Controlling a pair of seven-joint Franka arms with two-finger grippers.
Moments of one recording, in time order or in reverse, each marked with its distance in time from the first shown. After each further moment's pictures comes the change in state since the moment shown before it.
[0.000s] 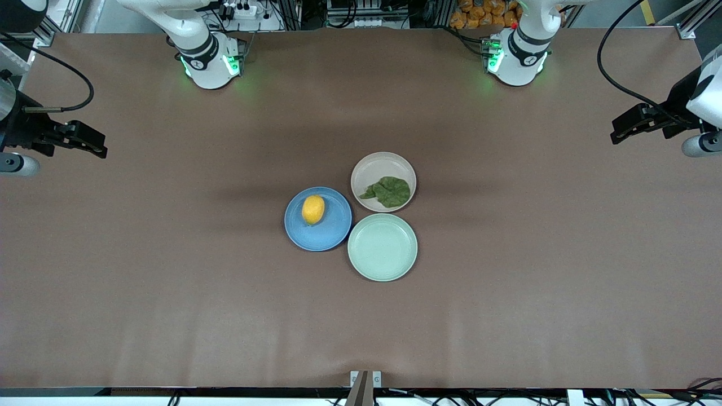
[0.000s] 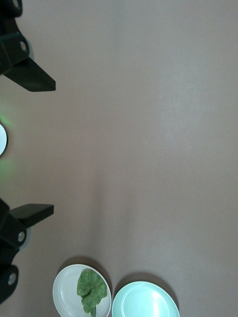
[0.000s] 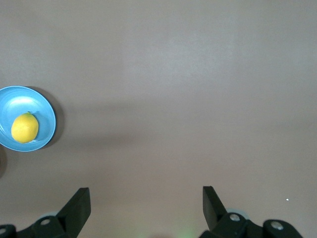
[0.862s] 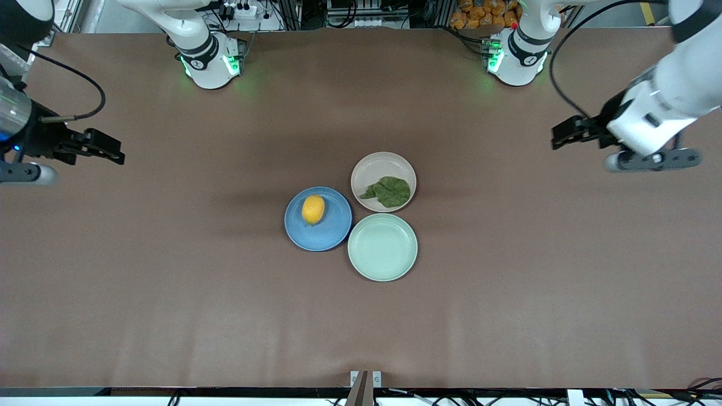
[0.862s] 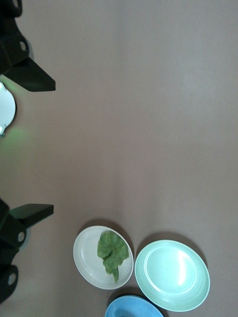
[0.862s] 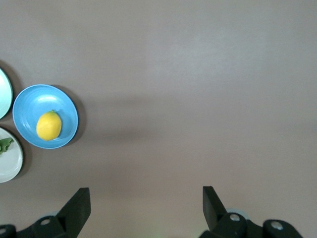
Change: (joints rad) left arm -0.054 0.085 -0.109 -0.029 -0.101 0.040 -0.124; right arm 0.000 0.044 0.005 -0.021 0.100 0.039 0.000
